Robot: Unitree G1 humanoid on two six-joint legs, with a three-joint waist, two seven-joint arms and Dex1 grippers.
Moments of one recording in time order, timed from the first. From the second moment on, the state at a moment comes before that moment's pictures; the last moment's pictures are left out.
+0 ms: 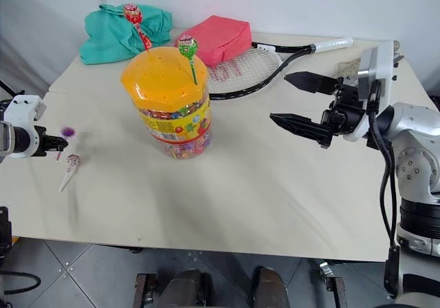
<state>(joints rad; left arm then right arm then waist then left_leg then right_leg) -1.02 0.99 -0.03 0.77 -0.11 1.10 -0.55 -0.64 -0.79 -0.23 -0.14 0.77 0.52 1.11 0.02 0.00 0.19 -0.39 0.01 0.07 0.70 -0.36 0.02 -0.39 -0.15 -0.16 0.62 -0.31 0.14</state>
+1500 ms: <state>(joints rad) -1.42 0.66 0.14 1.03 -0.27 0.17 -1.14 -0.44 -0.83 -0.40 -0.33 0.82 0.55 0.96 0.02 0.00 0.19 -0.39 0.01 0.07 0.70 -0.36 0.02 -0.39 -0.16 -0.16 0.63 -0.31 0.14</state>
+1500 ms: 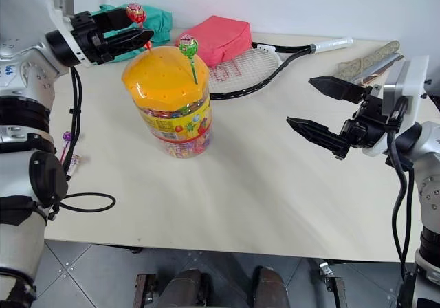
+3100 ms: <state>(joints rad) -1.35 0.81 -0.20 1.24 0.20 0.84 -0.81 -0.54 -0.83 -0.32 -0.26 0.81 0.54 0.99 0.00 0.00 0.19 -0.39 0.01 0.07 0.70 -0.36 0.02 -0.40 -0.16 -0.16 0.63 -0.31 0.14</state>
